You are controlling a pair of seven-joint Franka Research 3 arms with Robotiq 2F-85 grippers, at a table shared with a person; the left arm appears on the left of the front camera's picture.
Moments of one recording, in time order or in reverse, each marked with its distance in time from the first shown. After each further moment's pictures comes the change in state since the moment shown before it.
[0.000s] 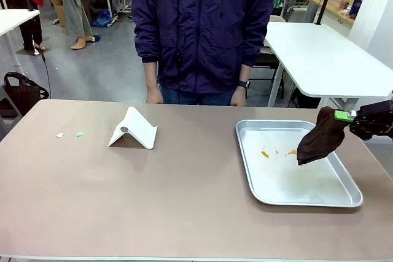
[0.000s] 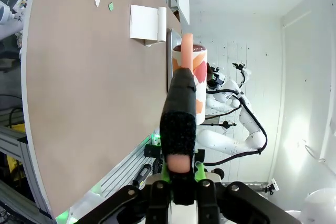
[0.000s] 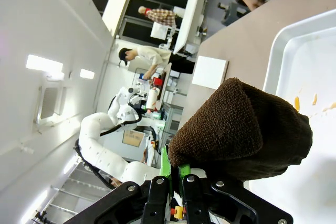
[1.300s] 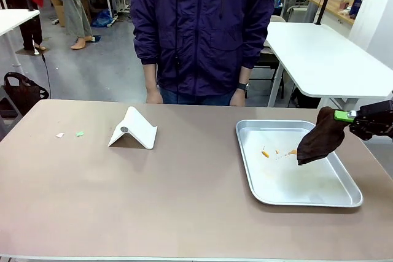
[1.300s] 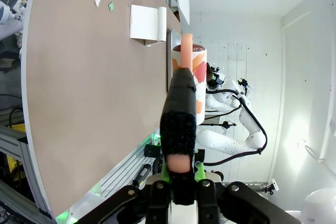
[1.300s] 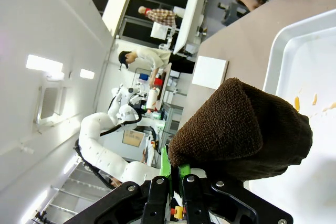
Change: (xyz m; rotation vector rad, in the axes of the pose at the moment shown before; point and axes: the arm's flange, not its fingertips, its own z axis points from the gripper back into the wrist) left arm 0.000 0.000 0.000 0.000 0.000 0.000; right arm 0.000 0.000 0.000 0.000 0.000 0.000
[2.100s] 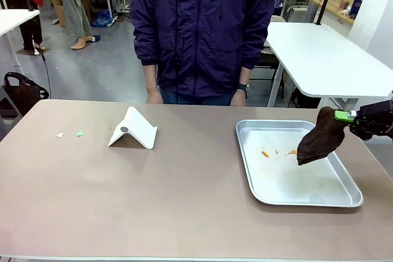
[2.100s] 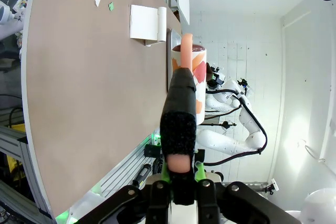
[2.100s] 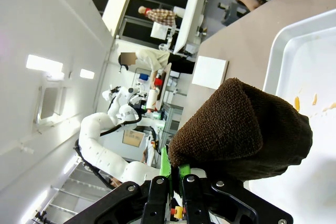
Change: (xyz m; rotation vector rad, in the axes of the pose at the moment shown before) left arm 0.000 0.000 0.000 0.000 0.000 0.000; right arm 0.000 0.000 0.000 0.000 0.000 0.000
